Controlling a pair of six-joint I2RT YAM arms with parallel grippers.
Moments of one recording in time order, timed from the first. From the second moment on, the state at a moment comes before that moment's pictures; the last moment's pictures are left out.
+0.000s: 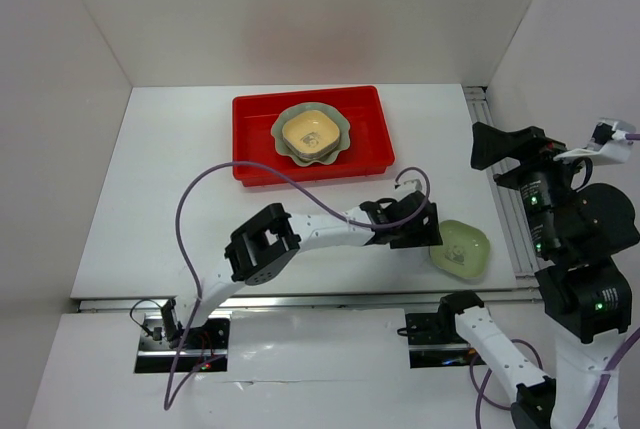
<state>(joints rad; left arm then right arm) -1.14 2.33 1.84 -0.28 -0.07 -1.11 0.21 0.68 1.45 -0.66 0.22 0.44</state>
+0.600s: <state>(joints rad) -1.13 2.49 2.08 -0.37 -0.12 -1.05 0.21 0.66 1.45 -0.65 0.18 0.44</state>
